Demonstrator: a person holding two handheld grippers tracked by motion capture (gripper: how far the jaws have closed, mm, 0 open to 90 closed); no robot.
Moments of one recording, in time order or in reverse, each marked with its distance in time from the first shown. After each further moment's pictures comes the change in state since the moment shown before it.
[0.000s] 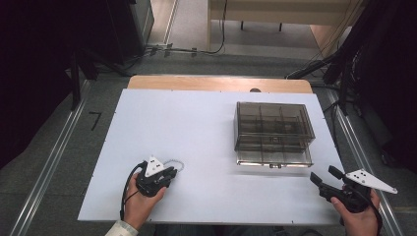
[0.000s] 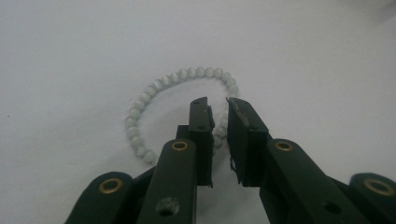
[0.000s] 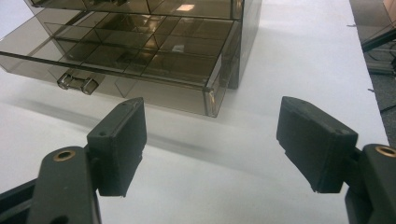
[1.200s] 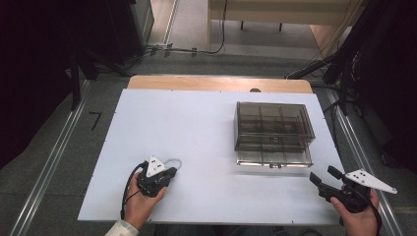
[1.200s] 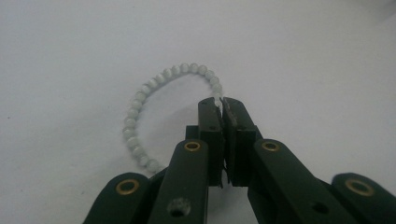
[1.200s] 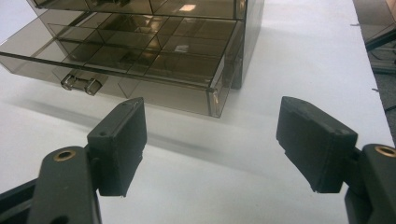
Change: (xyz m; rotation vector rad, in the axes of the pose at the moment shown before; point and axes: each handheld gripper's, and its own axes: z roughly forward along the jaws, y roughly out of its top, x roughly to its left) left arm -0.001 0.000 0.001 0.003 0.010 0.007; right arm 0.002 0.000 0.000 0.000 0.007 0.009
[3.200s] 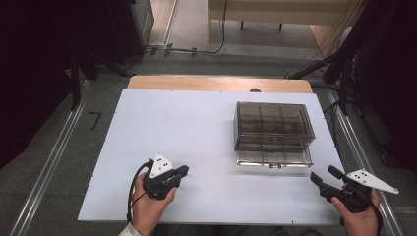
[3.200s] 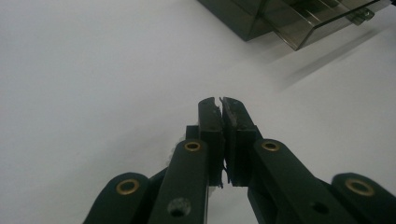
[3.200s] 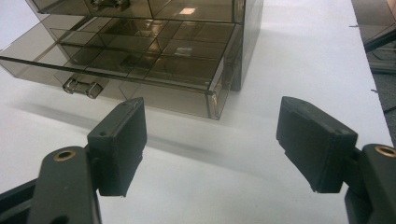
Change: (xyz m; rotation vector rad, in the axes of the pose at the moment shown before) left arm -0.045 0.043 -0.032 -0.083 -0.075 -0.043; right arm -0.001 0.001 -0.001 -0.005 0.005 0.008
